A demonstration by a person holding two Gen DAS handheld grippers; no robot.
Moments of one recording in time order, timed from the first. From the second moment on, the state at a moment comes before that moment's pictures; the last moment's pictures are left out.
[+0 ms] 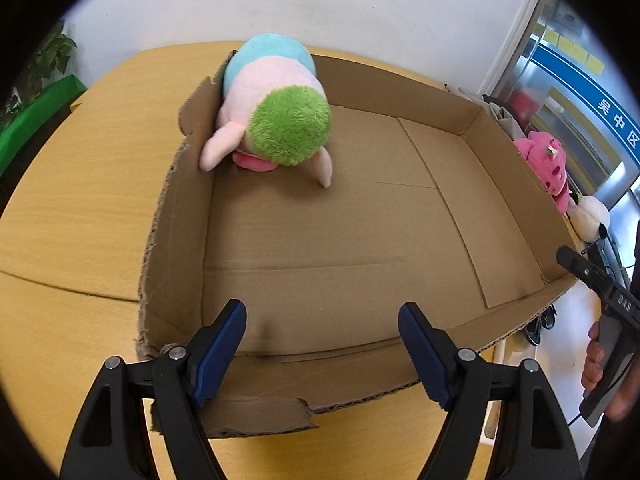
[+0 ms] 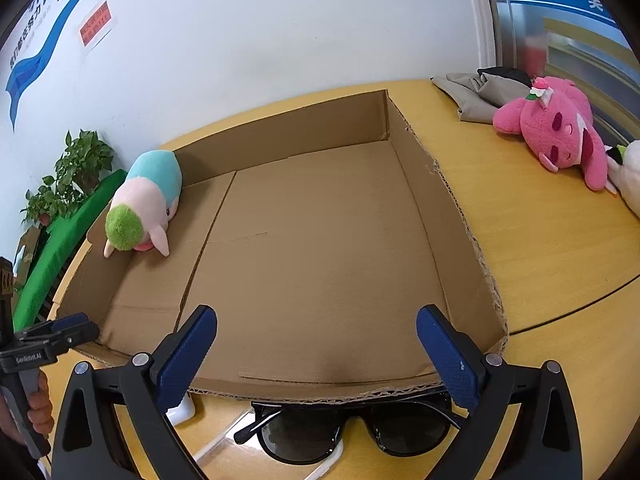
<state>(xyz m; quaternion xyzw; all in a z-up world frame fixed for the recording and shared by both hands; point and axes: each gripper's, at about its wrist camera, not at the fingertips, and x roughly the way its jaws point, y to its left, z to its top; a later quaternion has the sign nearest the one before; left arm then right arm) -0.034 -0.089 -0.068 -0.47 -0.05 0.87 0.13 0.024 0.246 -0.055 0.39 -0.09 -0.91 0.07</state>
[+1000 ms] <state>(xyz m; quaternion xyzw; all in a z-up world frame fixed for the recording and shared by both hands) 0.086 -0.007 -0.065 -0.43 -0.02 0.86 0.26 0.087 0.237 -0.091 0.45 -0.02 -0.89 0.13</state>
